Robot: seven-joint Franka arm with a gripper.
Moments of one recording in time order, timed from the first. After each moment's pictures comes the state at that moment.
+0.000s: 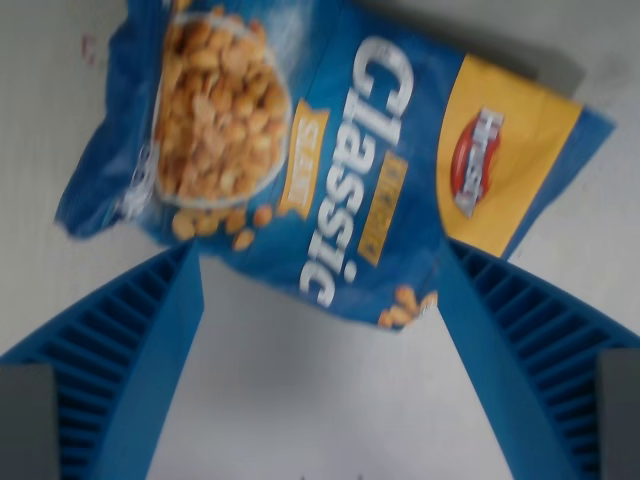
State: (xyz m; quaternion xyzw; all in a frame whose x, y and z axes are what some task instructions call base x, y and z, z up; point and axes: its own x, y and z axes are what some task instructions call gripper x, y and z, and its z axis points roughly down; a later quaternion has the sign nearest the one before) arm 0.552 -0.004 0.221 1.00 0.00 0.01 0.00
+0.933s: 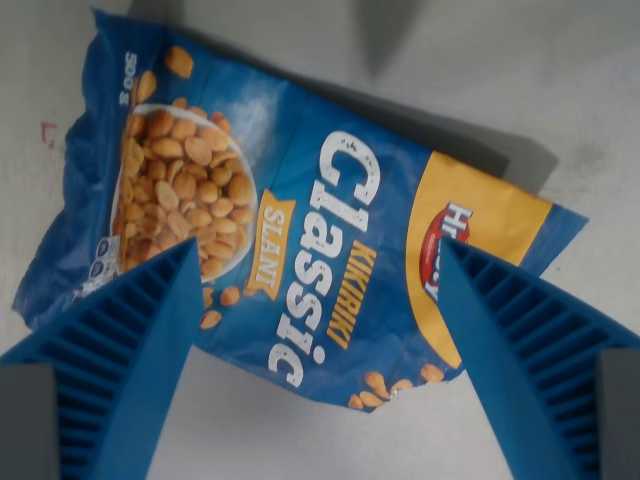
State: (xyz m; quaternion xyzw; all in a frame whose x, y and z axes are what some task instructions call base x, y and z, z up) arm 0.582 -0.018 0.202 1.00 0.00 0.02 0.00
